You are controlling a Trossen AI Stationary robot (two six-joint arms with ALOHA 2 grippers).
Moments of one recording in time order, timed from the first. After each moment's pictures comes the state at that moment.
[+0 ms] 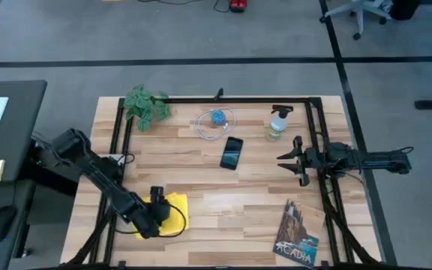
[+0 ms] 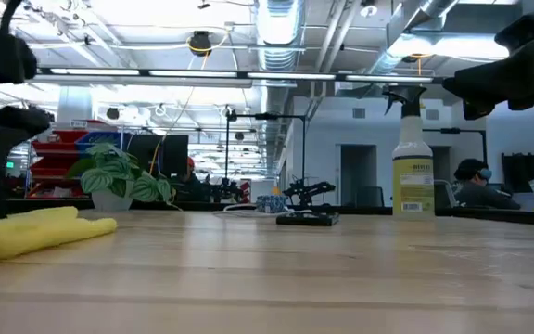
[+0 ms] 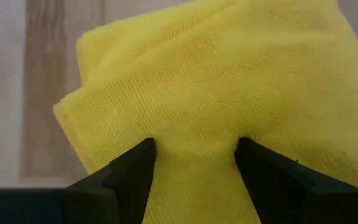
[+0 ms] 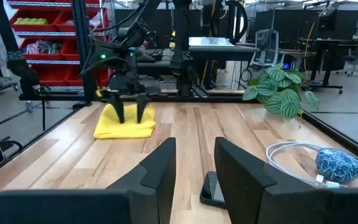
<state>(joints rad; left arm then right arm) -0.78 1.61 0.68 -0.37 -0.41 -0.67 0.02 0.01 0.01 0.02 0.00 -0.02</state>
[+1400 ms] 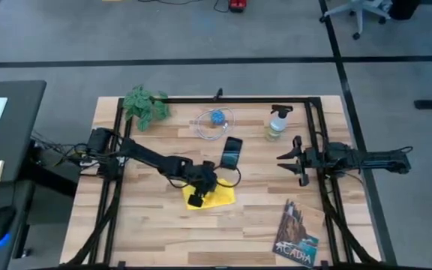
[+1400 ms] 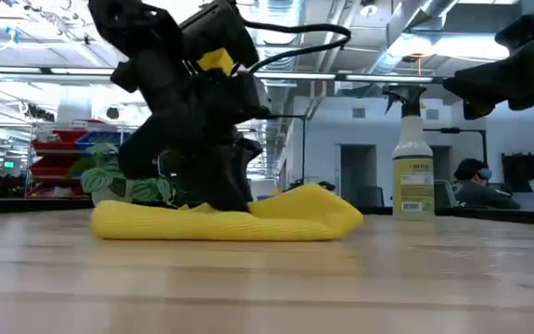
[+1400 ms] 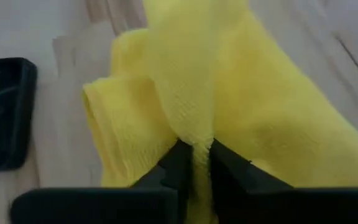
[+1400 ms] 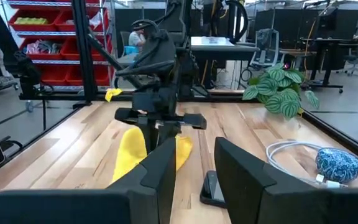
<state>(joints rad) -0.12 1.84 0.99 -0.13 0.04 0.24 0.02 0.01 0.01 0.02 0.00 -0.02</state>
